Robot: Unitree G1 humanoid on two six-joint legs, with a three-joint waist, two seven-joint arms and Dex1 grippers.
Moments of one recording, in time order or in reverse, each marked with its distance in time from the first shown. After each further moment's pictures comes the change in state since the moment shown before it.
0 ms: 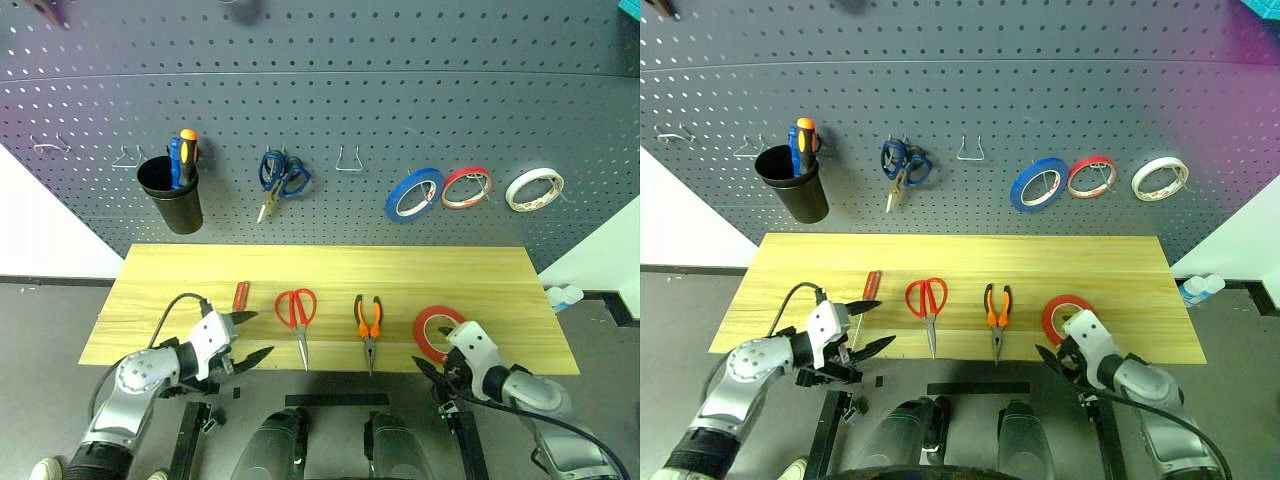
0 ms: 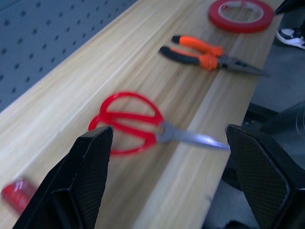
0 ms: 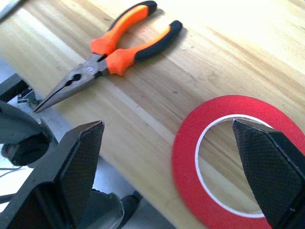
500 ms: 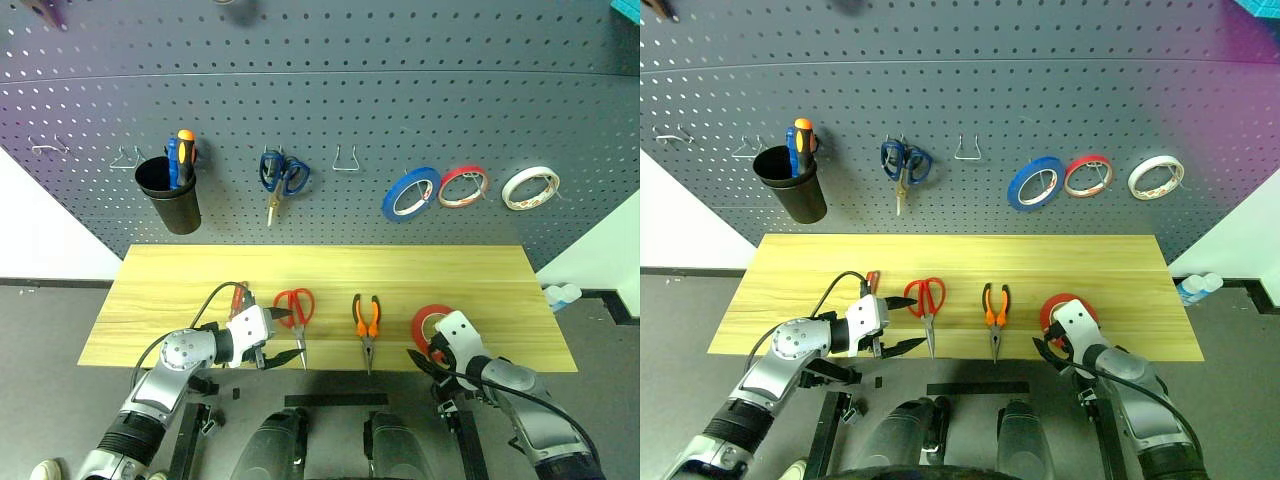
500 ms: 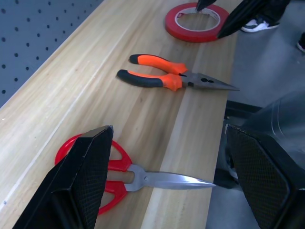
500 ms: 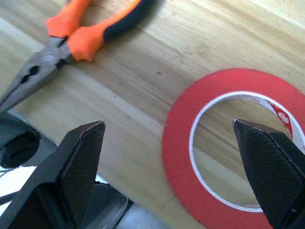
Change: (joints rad) left arm -0.111 -0.039 -0.120 0.041 0.059 0.018 -0.040; right arm -0.105 0.056 0.030 0.051 -0.038 0.216 -0.098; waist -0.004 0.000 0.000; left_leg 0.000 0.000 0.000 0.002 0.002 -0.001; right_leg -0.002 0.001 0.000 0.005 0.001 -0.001
